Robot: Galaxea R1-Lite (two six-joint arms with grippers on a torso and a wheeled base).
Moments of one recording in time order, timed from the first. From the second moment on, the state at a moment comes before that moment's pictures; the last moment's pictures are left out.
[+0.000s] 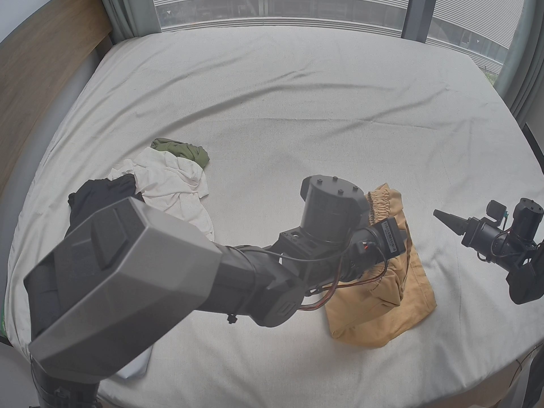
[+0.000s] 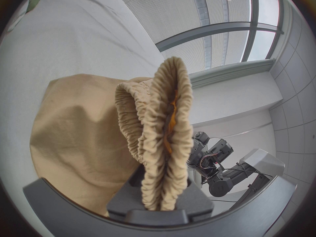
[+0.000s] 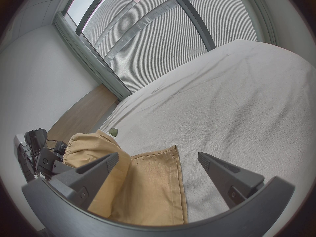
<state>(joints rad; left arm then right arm) -0.89 2.33 -1.51 -0.58 -0.19 -0.85 -0.16 1.94 -0.44 -1.39 0.65 0.37</state>
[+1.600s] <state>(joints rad) -0.83 2.16 -1.25 -0.59 -0.04 -0.77 -0.14 1.95 -0.40 -1.37 0.66 0.36</state>
